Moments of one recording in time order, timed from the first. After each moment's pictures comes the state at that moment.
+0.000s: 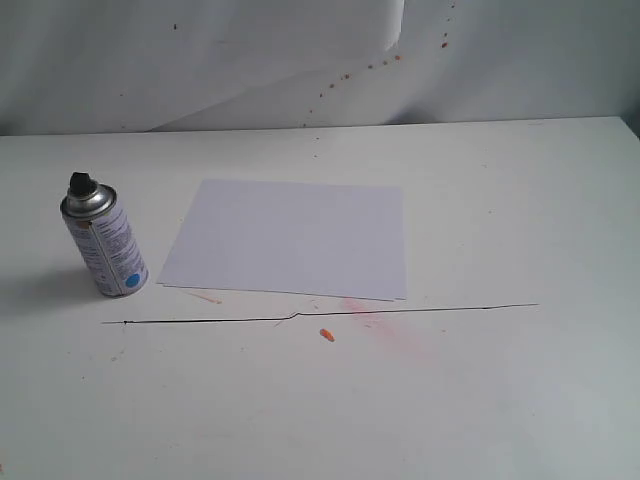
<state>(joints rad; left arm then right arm) -0.05 0.00 0.00 -0.04 0.36 0.06 0.14 0.01 0.00 -0.04 0.34 0.02</state>
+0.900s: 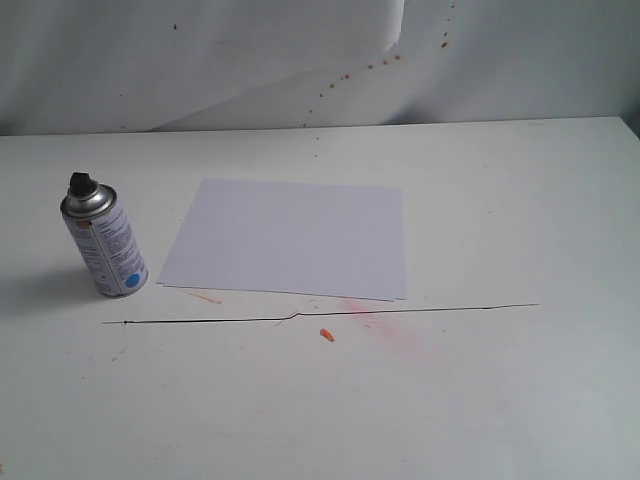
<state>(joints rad) -0.05 0.00 0.00 -0.02 0.03 0.06 0.14 0.01 0.00 -0.04 0.34 0.02</state>
